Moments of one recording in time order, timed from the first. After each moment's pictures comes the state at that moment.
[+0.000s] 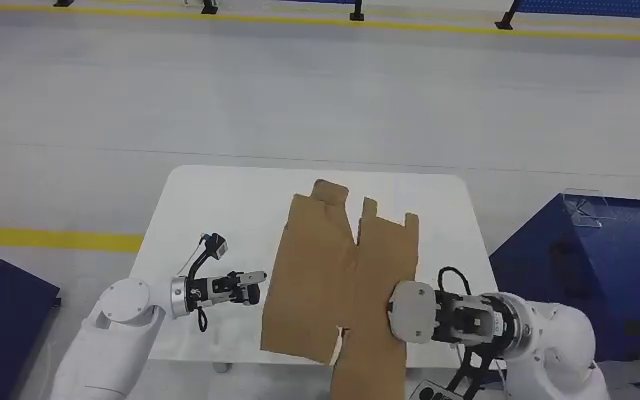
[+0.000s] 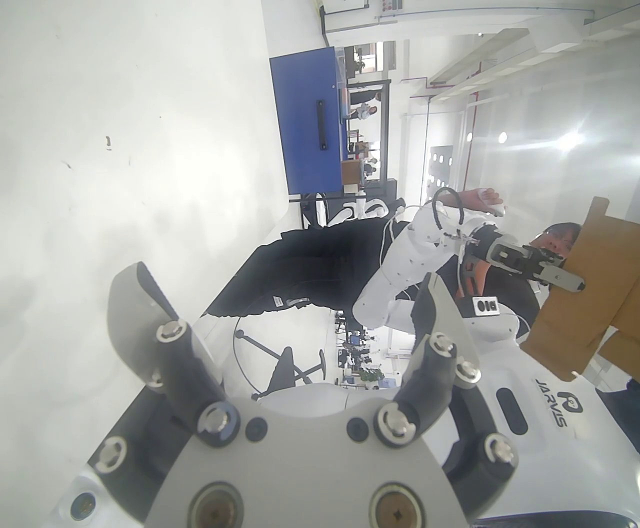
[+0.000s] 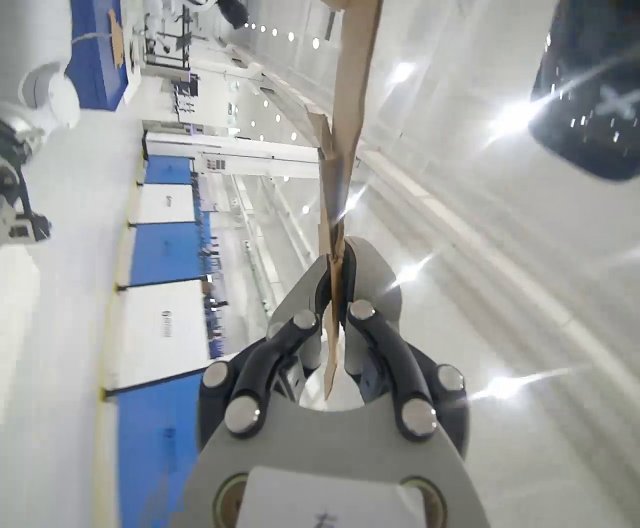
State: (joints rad) left arm 1.09 -1.11 -1.30 -1.31 -0.34 -0.24 -1.25; right arm -1.43 -1.18 1.60 -2.22 -2.49 0.07 -1.15
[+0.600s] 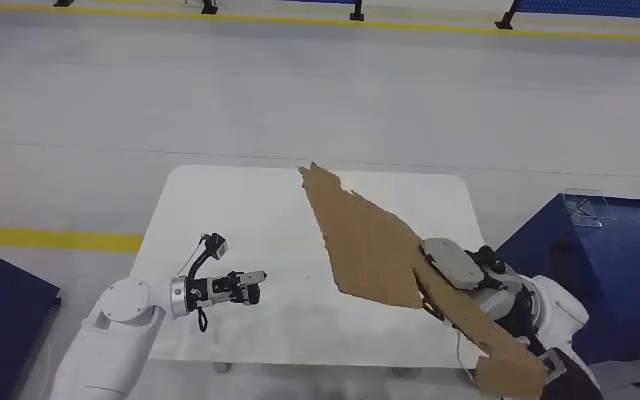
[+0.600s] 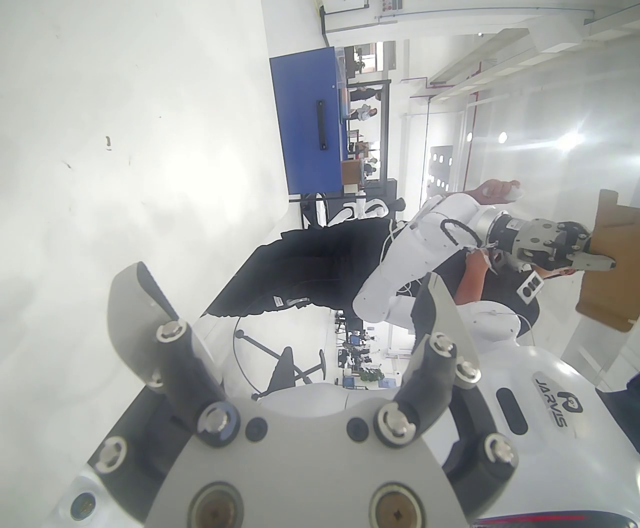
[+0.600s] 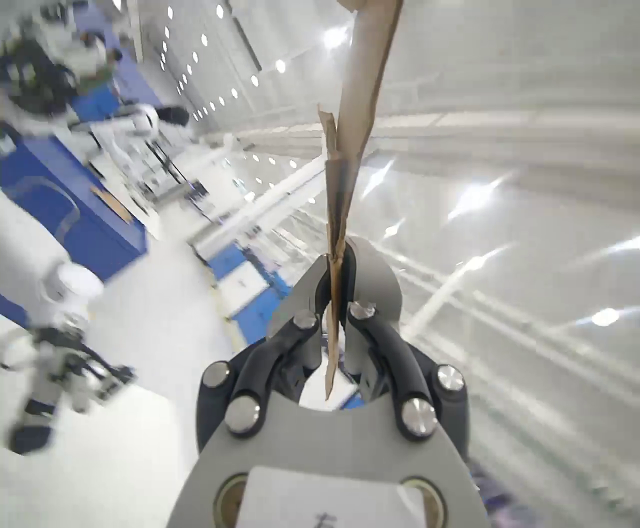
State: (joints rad) left arm 1.09 -1.11 -1.30 -1.31 -0.34 -0.24 -1.25; right arm -1.34 -1.17 1.55 -2.15 -1.60 -0.71 -0.79
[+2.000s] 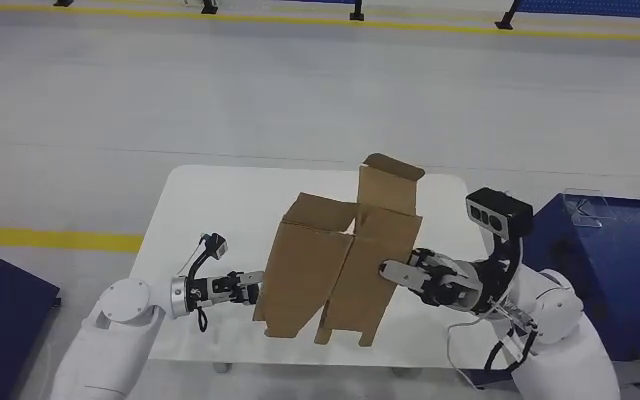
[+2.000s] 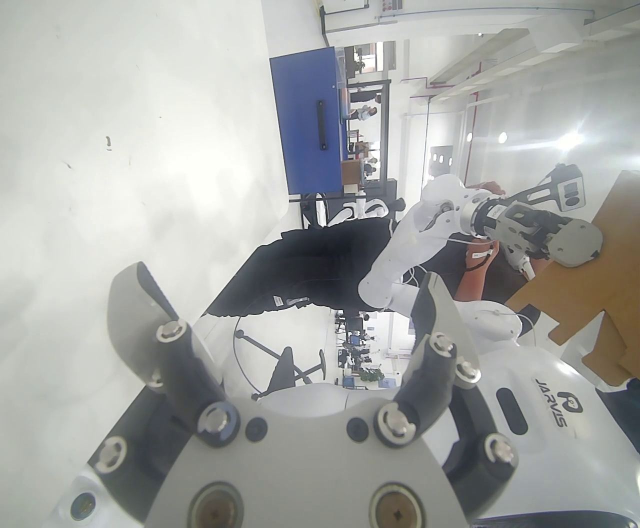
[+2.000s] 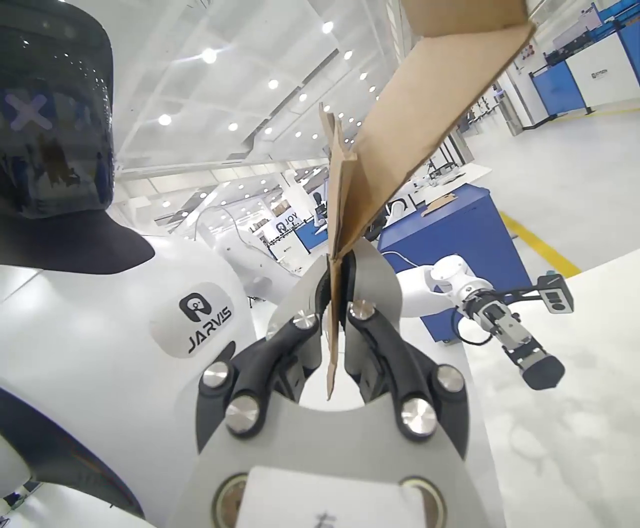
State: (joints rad) left arm 1.09 -1.11 -1.30 -1.31 -0.34 -0.24 -1.25; right arm -1.27 -1.04 1.45 -2.08 0.53 -0.53 0.91
